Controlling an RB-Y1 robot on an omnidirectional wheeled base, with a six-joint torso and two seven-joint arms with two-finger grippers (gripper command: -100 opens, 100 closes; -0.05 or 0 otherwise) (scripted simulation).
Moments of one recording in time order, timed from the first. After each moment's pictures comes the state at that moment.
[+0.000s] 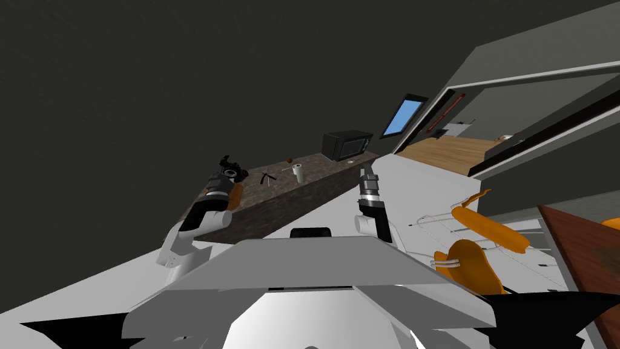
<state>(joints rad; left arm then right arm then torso) 0.31 0.31 0.44 -2.08 0.16 0.16 0.06 0.46 -0.01 -0.05 -2.21 0.08 -0.36 0.15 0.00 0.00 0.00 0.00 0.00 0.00</state>
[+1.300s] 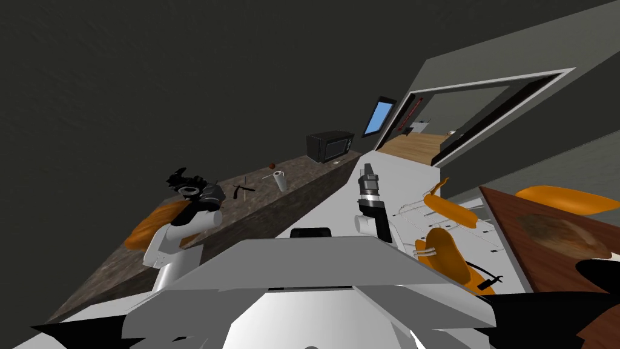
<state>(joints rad) 0.27 0.35 0.55 -1.93 0.15 0.48 0.05 0.46 -0.01 -0.05 -2.21 0.08 -0.36 0.15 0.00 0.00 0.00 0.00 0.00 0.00</state>
